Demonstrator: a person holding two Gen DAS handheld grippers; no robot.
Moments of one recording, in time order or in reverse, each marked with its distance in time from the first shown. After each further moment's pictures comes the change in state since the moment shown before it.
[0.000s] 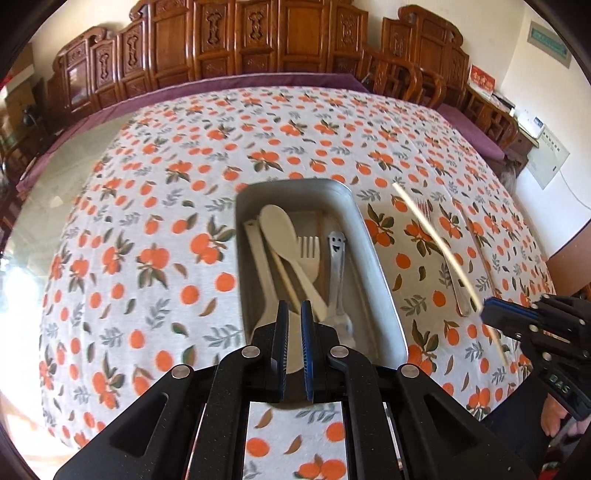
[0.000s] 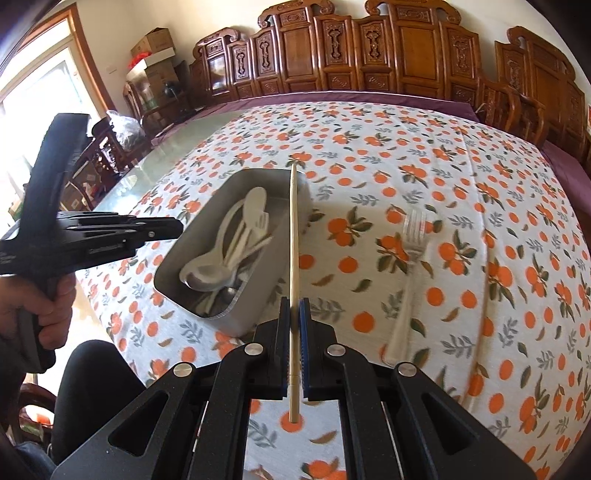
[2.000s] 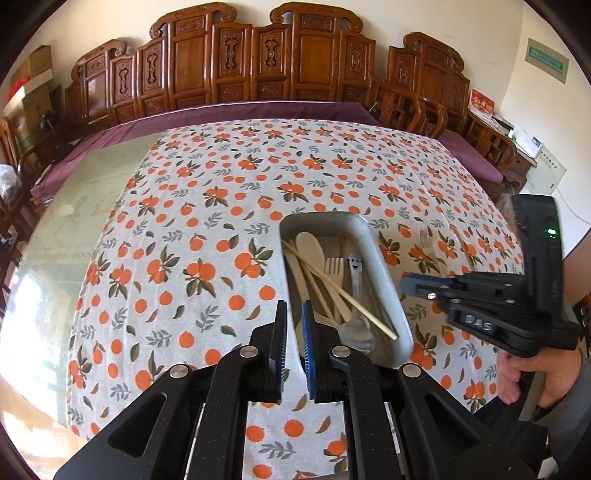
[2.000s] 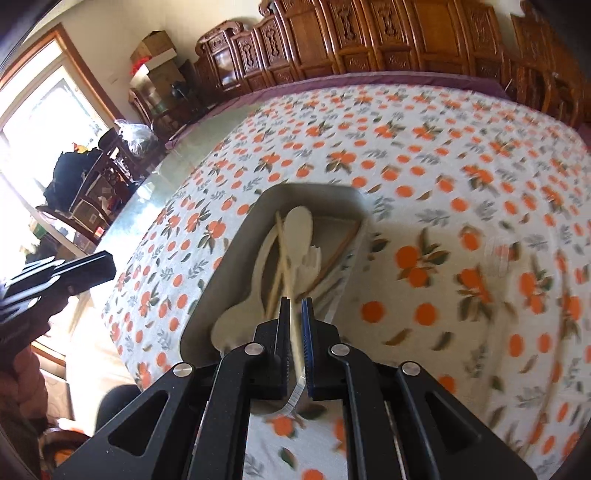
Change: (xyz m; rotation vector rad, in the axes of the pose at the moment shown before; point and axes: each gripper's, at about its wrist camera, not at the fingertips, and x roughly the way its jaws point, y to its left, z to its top) left arm -0.057 0.030 -0.006 -0.016 -0.094 0.011; right arm 0.049 0.019 0.052 0.053 0.032 0.091
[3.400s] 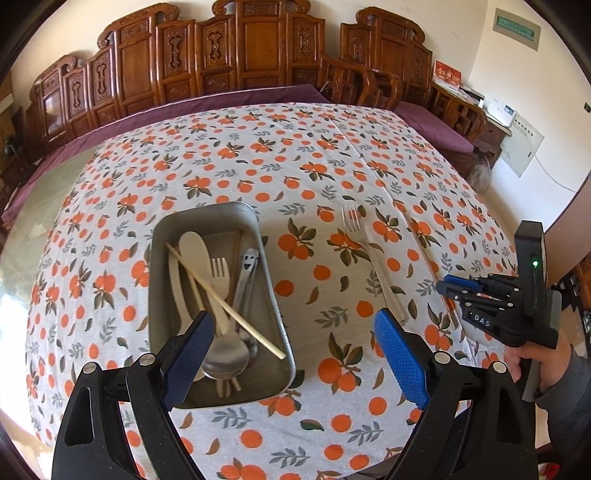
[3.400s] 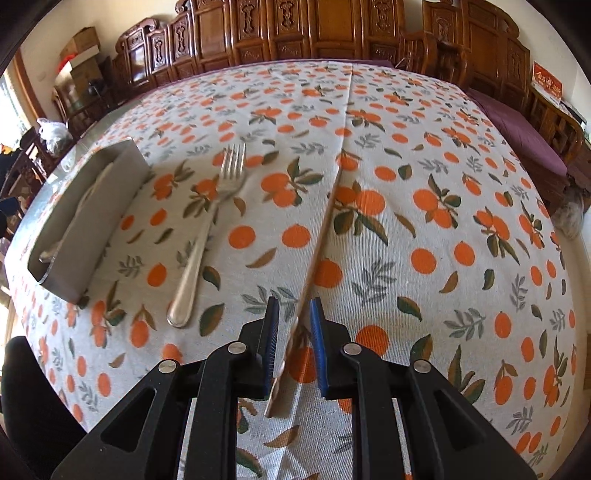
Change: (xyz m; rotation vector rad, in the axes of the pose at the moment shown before) left arm 0.046 -0.121 0.002 0.099 0.048 -0.070; right arm -0.046 -0.171 -0.096 0.083 0.043 -0.336
